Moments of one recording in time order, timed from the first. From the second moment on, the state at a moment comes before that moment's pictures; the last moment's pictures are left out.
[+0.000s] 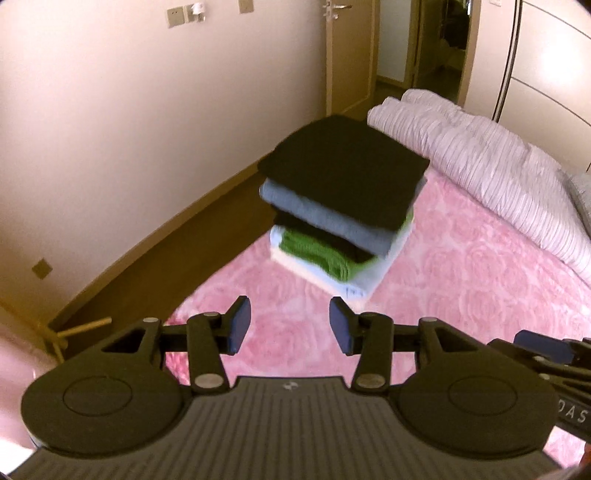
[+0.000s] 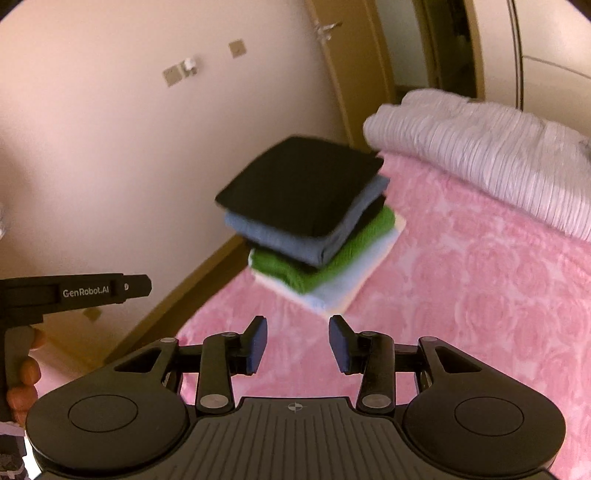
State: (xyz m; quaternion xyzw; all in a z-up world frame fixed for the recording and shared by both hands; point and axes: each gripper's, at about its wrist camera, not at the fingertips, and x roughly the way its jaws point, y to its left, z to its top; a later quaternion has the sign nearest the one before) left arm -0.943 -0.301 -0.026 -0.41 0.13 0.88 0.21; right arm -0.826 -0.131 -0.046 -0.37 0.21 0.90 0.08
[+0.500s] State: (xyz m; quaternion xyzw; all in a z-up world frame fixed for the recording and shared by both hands) left arm -0.959 -0.308 -0.040 -0.42 0.14 0.87 0.23; right arm -0.831 -0.143 -0.052 -0.39 0.21 0.89 0.10
